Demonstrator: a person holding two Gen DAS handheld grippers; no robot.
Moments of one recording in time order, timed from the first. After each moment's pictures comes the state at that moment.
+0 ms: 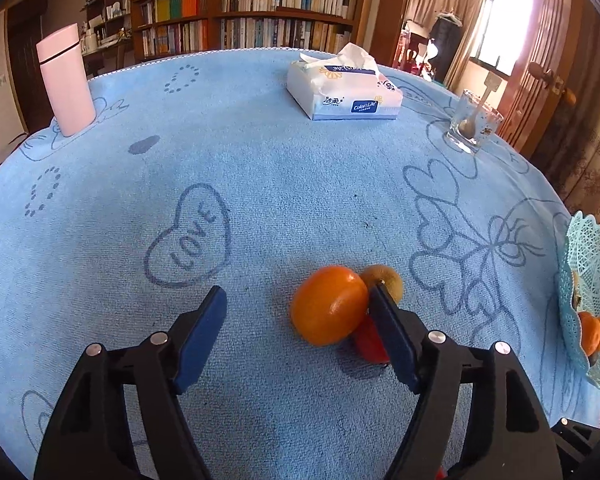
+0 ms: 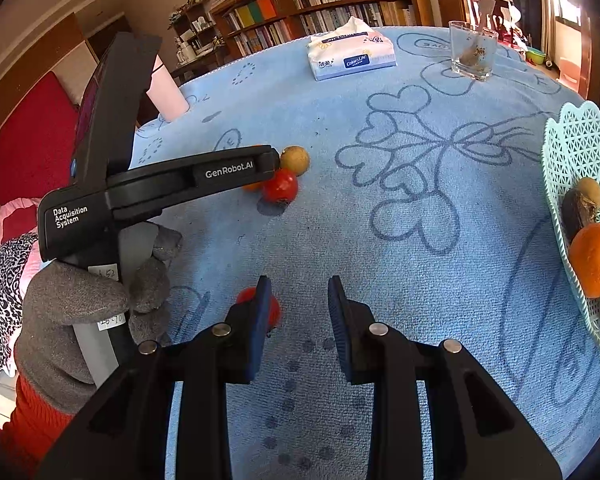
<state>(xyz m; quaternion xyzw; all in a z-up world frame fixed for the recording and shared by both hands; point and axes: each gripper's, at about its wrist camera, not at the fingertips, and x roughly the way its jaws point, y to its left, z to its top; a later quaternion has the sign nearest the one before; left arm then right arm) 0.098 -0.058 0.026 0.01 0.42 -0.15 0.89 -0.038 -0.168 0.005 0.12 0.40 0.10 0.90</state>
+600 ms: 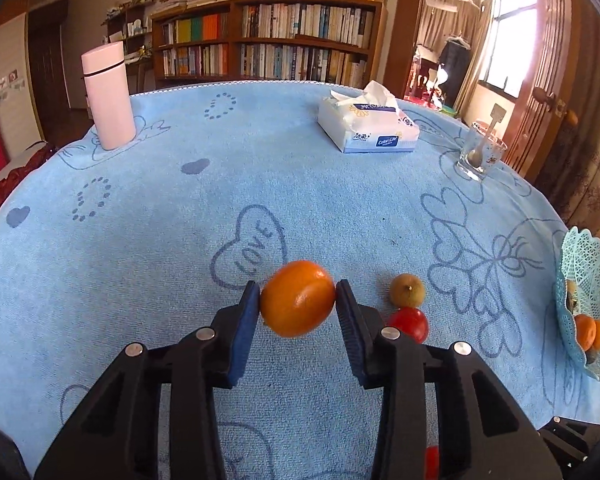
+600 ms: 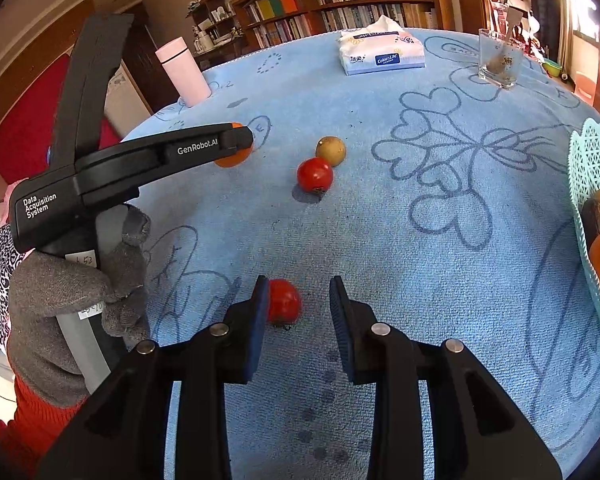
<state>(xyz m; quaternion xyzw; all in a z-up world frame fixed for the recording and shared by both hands) 0.074 -0.024 0.049 0.00 0.37 -0.12 0.92 -0.044 -0.144 0.006 0.10 0.41 0.13 0.90</state>
